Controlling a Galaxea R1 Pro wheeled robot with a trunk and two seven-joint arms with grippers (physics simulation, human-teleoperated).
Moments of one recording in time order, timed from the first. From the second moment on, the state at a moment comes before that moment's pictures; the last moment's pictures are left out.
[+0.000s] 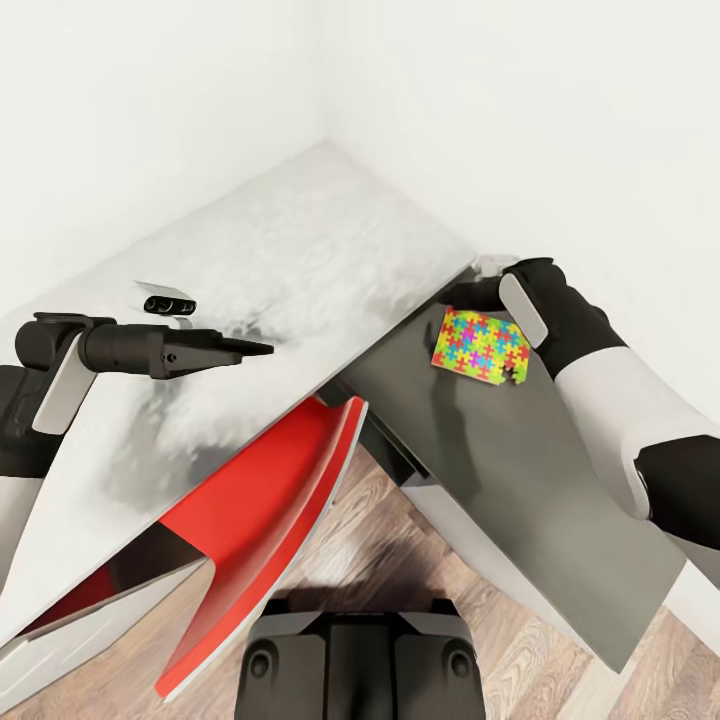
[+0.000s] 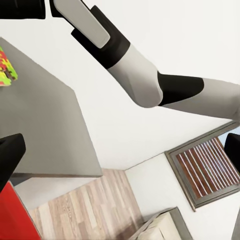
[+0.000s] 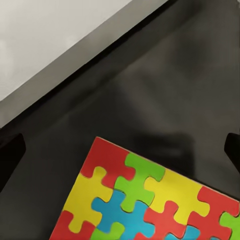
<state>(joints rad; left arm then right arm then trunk) -1.10 0.45 -0.24 -1.37 0.63 1.03 -1.43 -1.50 -0.10 0.34 -0.68 -0.42 0.78 -0.04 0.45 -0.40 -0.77</state>
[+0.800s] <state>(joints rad) -1.10 0.45 -0.24 -1.37 0.63 1.03 -1.43 -1.50 -0.10 0.39 -0.68 -0.42 0.78 -0.02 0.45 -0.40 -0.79</state>
